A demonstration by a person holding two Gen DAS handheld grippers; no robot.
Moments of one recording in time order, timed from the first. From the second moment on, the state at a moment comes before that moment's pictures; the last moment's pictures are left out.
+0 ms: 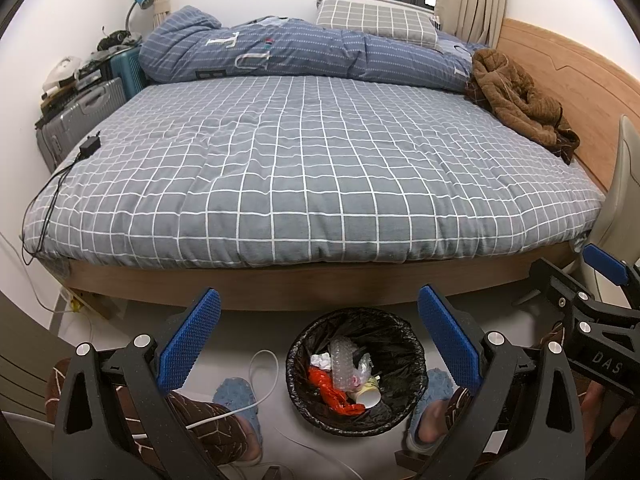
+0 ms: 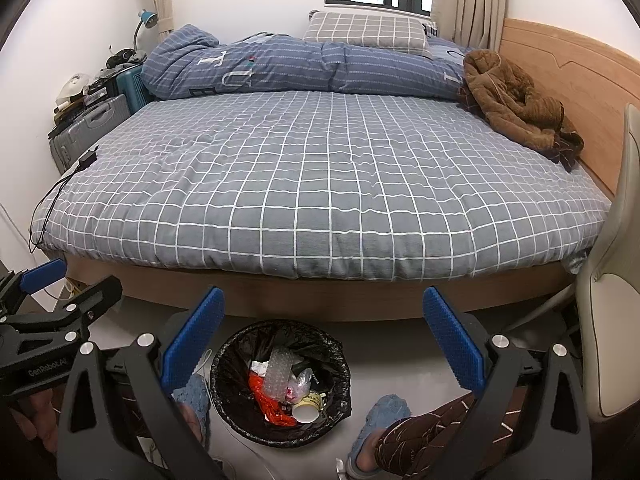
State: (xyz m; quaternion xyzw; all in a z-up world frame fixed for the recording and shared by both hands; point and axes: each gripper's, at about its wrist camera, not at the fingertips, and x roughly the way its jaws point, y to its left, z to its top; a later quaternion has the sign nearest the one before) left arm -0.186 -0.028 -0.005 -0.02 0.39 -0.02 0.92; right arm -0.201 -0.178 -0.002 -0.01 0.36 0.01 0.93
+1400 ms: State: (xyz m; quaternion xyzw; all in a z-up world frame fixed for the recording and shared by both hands) left arm -0.186 -0.031 -0.011 0.00 0.40 -0.01 0.92; right arm -0.200 -0.176 -0.006 -0.01 0.37 0.01 0.93
